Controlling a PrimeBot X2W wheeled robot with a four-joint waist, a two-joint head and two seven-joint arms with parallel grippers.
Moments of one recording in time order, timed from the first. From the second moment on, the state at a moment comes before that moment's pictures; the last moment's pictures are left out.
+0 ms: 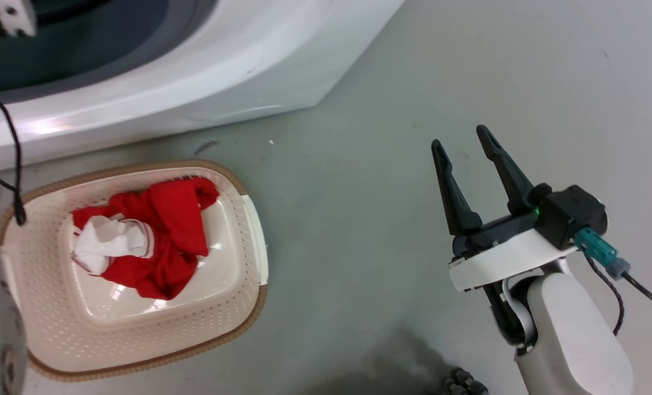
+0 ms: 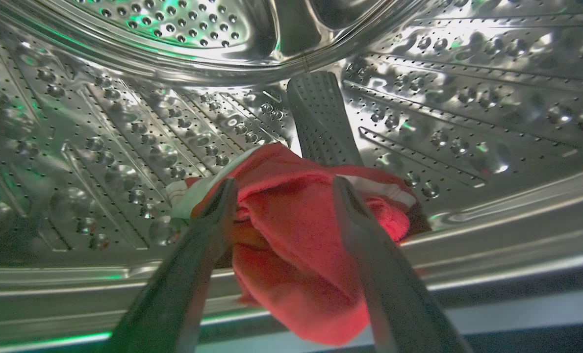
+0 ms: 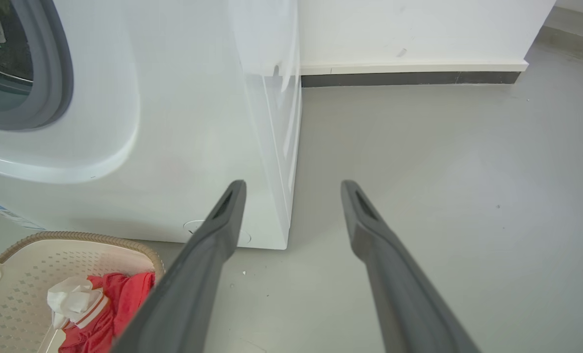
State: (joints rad) left arm -1.19 0.40 -0.02 0.77 -0.07 -0.05 0.25; right arm -0.38 -0.05 0.23 0.20 0.19 0.13 -0.25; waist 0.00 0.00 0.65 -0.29
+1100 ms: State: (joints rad) left arm -1.17 0.51 -0.01 0.48 -0.05 0.12 0.63; right arm -0.43 -0.05 0.26 0.23 0.25 0.13 -0.26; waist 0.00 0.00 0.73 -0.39
